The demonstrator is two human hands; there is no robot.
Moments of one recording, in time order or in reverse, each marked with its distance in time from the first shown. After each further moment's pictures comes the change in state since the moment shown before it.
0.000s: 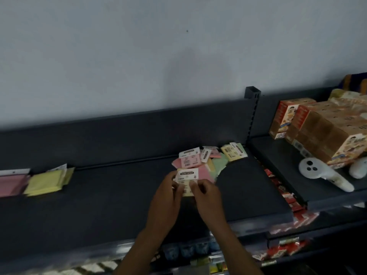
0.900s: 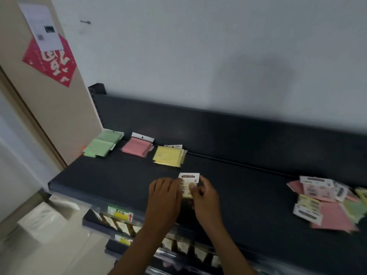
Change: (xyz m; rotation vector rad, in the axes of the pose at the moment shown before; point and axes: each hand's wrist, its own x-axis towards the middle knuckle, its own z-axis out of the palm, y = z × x) left_hand -0.080 -0.192 -0.273 0.803 0.376 0.043; right_hand -0.082 -0.056 0.334 -0.058 -0.395 -0.051
